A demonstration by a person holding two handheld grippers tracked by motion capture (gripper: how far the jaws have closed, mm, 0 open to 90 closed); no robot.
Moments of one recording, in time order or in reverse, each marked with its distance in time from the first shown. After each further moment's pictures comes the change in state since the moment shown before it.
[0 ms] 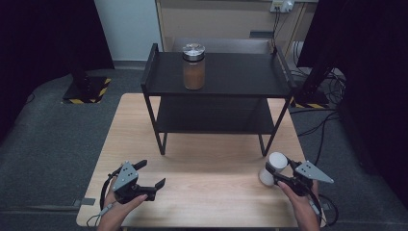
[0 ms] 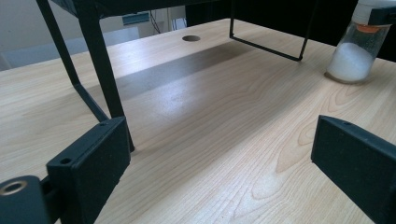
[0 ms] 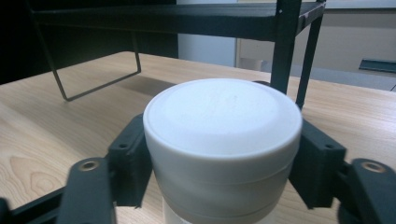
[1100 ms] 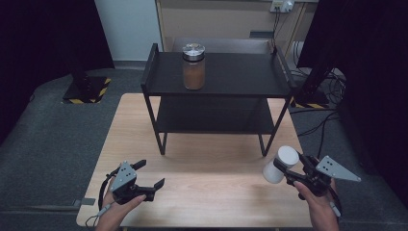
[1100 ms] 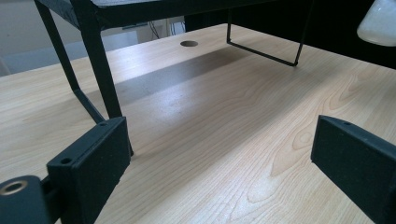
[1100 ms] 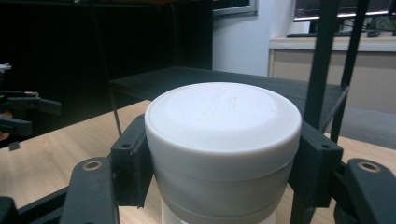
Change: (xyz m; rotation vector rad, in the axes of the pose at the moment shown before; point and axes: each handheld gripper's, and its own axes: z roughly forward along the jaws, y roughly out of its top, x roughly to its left) left arm 0.000 0.003 -0.005 -0.014 -0.013 0.003; right arm -0.011 0.057 -0.036 -0.115 0.153 -0.005
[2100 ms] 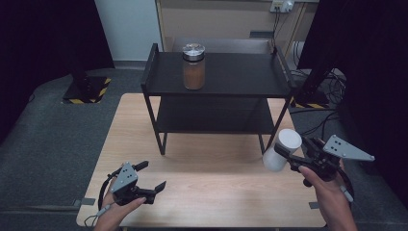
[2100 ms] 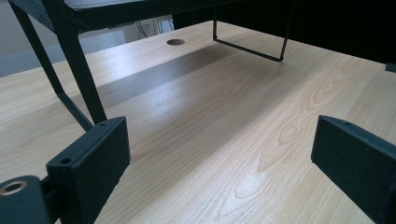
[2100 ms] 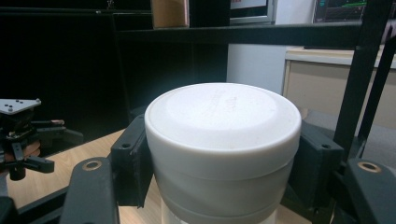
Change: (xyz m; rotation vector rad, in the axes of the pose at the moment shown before) left arm 0.003 0.004 -0.001 0.014 -0.050 0.026; right arm -0.002 0.076 0.012 0.005 0.063 -0.018
